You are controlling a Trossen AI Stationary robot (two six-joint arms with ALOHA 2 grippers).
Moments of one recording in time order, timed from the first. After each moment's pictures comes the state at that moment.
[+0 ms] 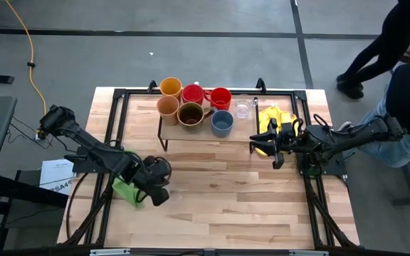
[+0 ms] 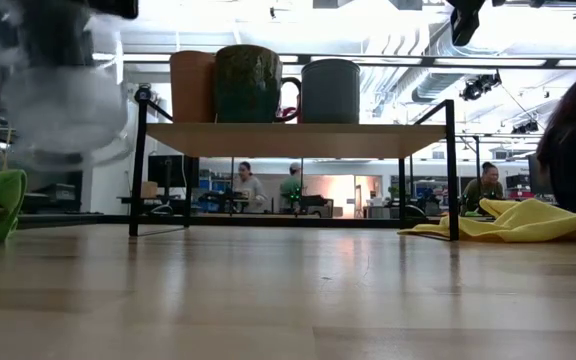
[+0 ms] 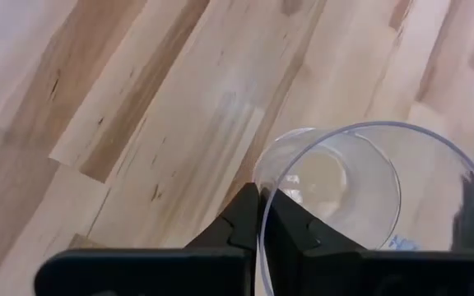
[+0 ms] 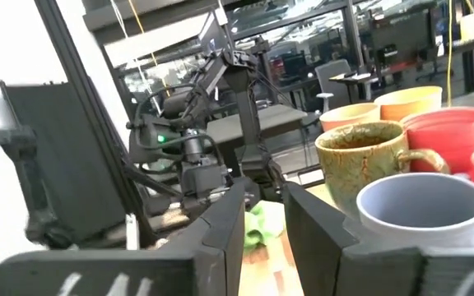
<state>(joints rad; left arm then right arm) -0.43 1.34 0.92 -0.70 -0.28 -0.97 0.20 0.73 0.46 0.41 0.23 0.24</state>
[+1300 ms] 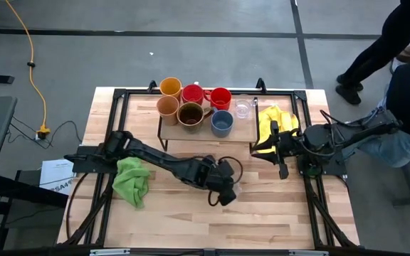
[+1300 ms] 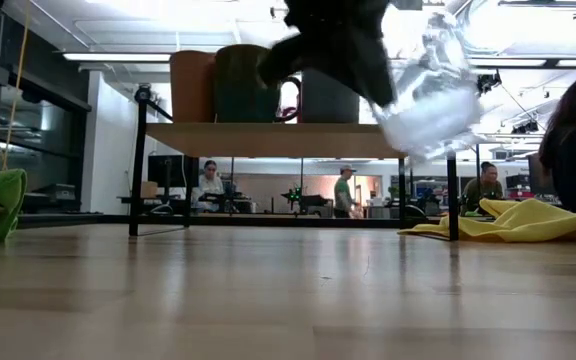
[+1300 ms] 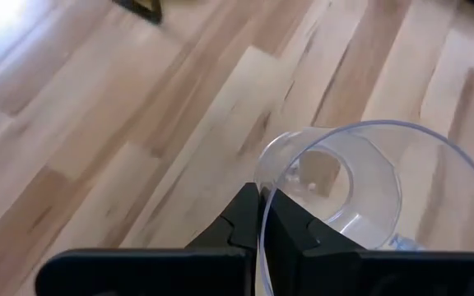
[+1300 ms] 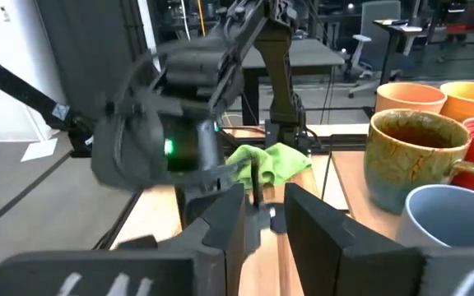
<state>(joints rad) -0.20 2.11 1.81 -0.72 -0.37 -0.74 0.34 0.83 0.84 -0.15 0.24 0.09</state>
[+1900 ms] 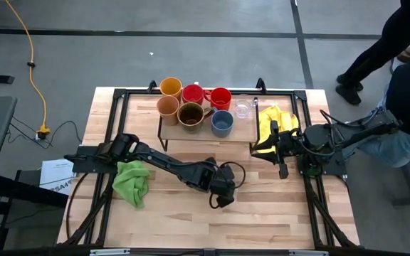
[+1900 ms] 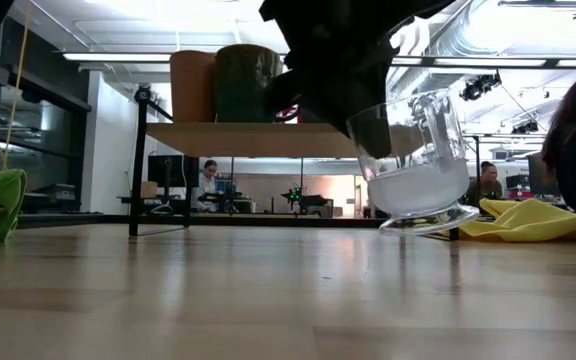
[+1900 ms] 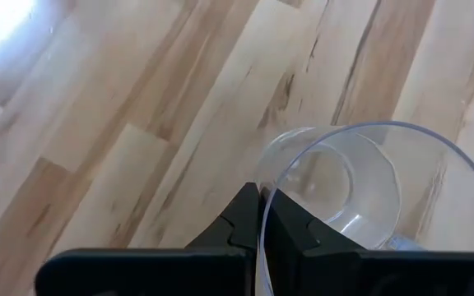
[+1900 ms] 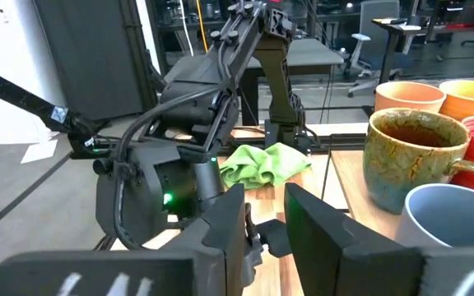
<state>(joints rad) -0.20 2.20 1.82 -0.74 -0.37 -0.67 0.34 0.83 0.84 -0.15 0.24 0.10</state>
